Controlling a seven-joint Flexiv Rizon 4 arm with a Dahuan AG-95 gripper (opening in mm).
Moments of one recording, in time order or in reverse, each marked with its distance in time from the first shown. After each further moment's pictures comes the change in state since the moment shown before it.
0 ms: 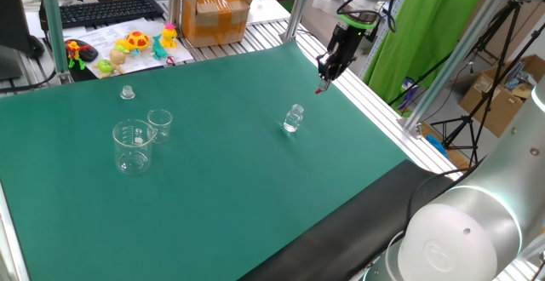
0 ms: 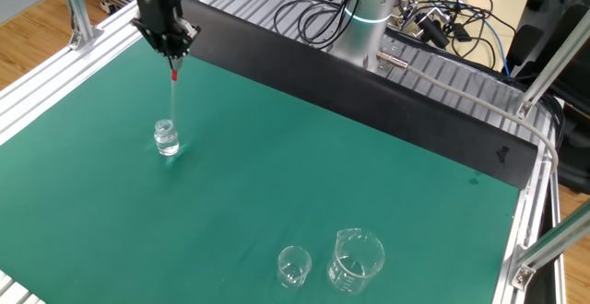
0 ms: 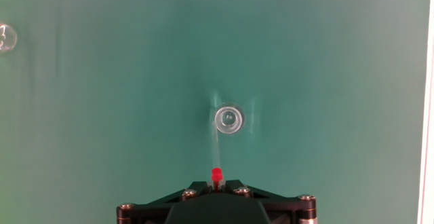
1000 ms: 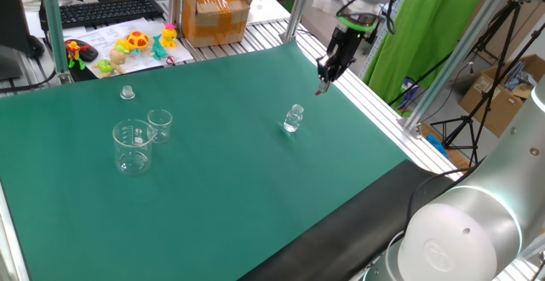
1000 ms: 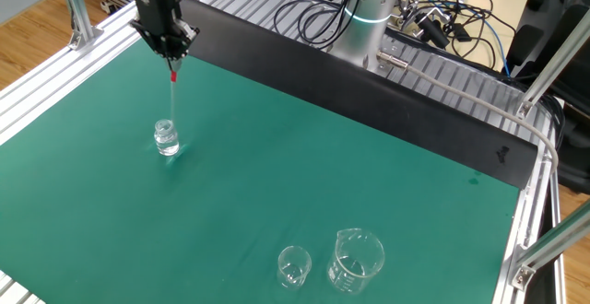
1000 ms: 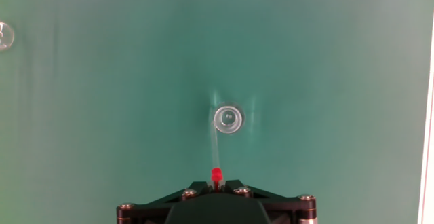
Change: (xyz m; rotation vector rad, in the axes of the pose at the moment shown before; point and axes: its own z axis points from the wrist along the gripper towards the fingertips) arm -0.001 -0.002 -0.005 0.001 0.005 0.005
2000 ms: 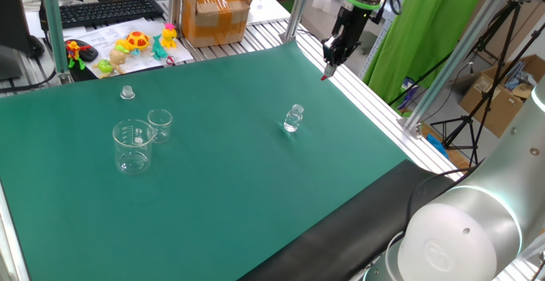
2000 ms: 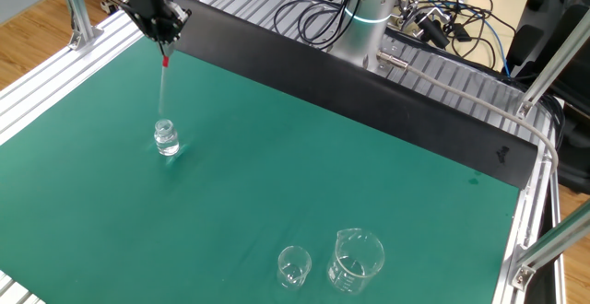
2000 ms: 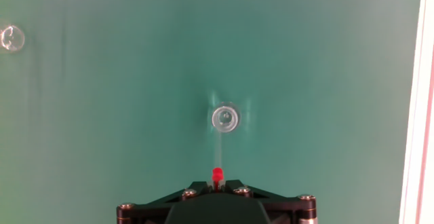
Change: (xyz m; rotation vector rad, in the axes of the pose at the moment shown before) arm -0.003 -0.004 -0.038 0.003 0.023 -0.007
